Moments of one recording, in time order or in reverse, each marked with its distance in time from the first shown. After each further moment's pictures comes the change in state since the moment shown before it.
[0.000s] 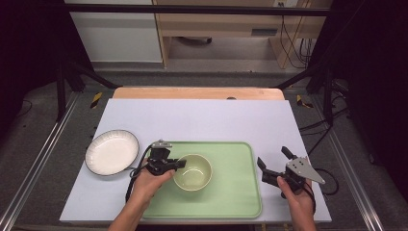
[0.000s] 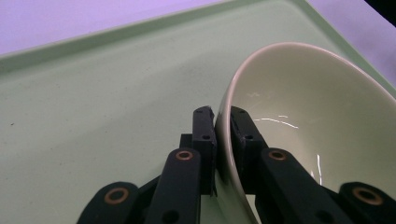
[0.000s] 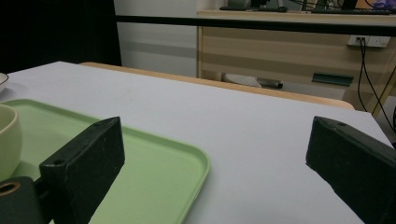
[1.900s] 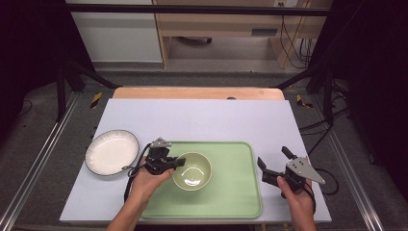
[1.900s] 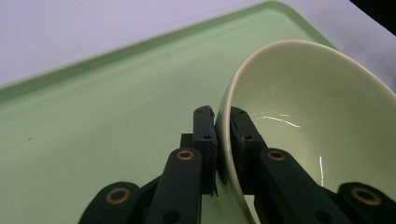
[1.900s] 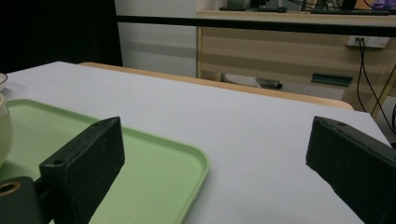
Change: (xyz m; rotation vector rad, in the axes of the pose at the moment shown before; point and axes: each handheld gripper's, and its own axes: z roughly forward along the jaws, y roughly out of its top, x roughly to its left) left arm -0.007 0.006 -0.011 -0.024 0.013 0.046; right arm 0.000 0.000 0.000 0.000 -0.003 -0.001
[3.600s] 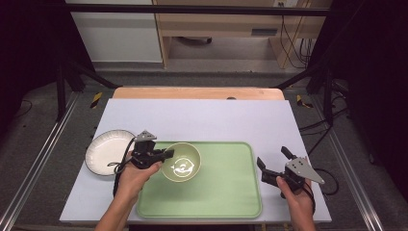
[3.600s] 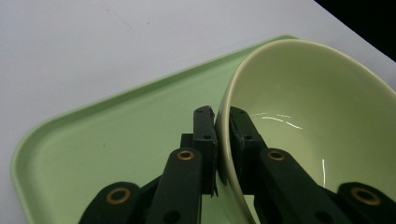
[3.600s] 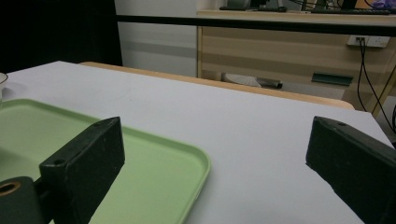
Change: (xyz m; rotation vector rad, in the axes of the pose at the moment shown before) left arm 0.017 0.009 -0.033 -0.084 0.046 -0.023; right arm 0.002 0.000 0.000 0.004 0.000 0.007
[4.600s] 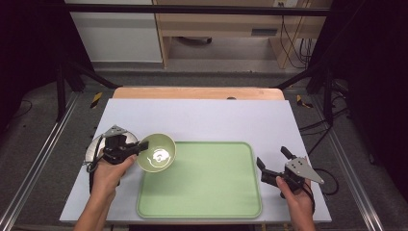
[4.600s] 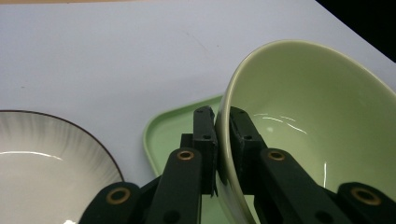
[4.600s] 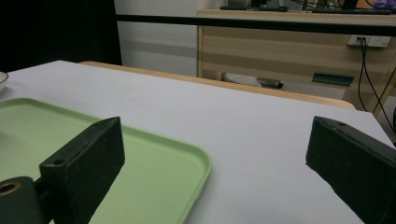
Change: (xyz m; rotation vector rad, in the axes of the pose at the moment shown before) left arm 0.046 -0.002 -0.051 -0.076 0.113 -0.059; right arm 0.000 0.000 0.001 0.000 0.002 -0.005
